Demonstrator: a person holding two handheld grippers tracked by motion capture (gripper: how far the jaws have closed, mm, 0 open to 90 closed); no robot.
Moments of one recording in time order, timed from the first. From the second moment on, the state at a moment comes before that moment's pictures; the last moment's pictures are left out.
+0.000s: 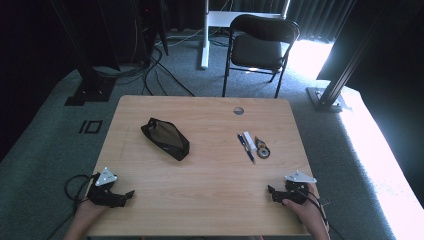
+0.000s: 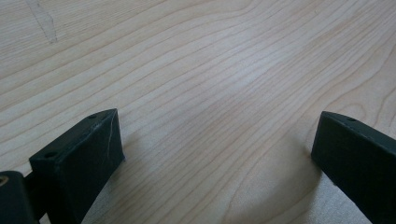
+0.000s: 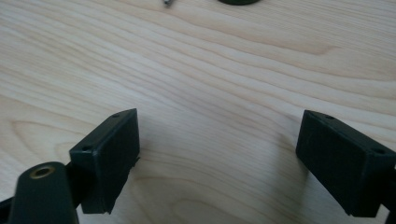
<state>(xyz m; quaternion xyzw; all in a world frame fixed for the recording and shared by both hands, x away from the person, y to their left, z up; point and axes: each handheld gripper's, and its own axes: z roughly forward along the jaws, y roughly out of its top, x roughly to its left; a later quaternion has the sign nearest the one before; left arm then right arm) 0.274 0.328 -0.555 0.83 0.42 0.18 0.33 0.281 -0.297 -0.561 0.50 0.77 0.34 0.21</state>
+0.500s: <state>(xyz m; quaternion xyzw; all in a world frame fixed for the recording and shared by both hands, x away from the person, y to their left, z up) 0.273 0.328 -0.555 0.82 0.43 0.18 0.33 0.297 -0.242 -0.546 0.45 0.79 0.37 0.20</state>
